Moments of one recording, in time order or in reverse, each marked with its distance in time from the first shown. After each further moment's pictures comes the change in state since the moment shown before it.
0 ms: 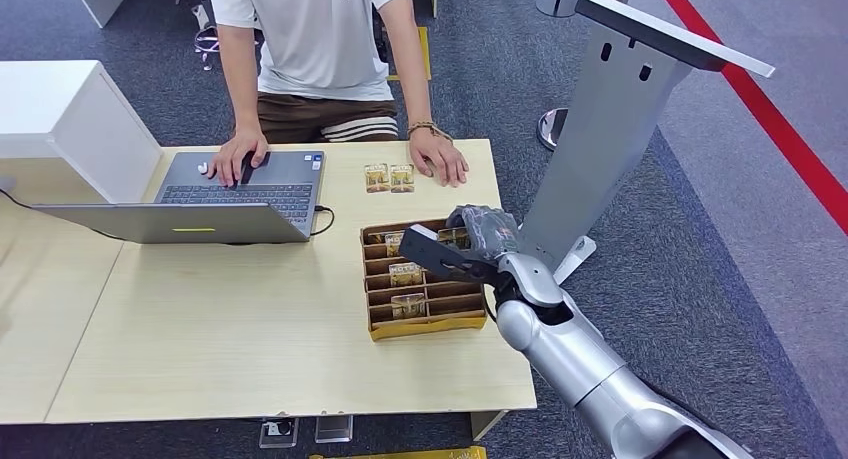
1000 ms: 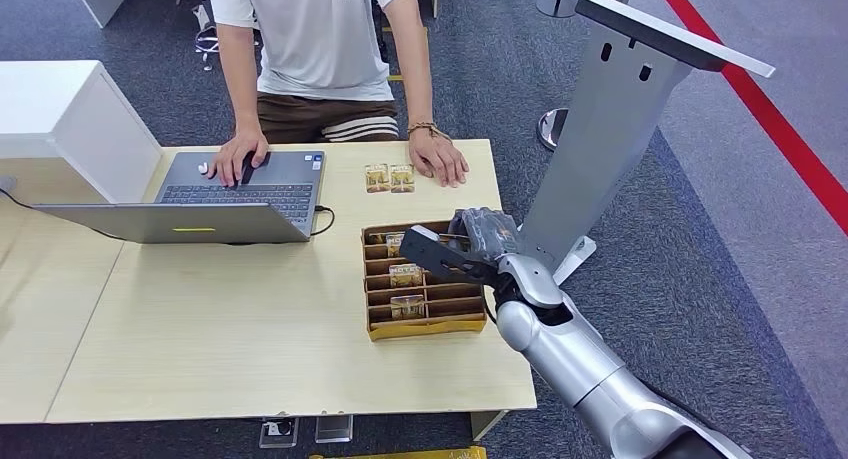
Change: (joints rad) left arm 0.000 0.002 -0.011 0.000 -0.013 0.001 -0.003; right arm 0.001 0.002 0.000 0.011 -0.013 -0.009 -0.009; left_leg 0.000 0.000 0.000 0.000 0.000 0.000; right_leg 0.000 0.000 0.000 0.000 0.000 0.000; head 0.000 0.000
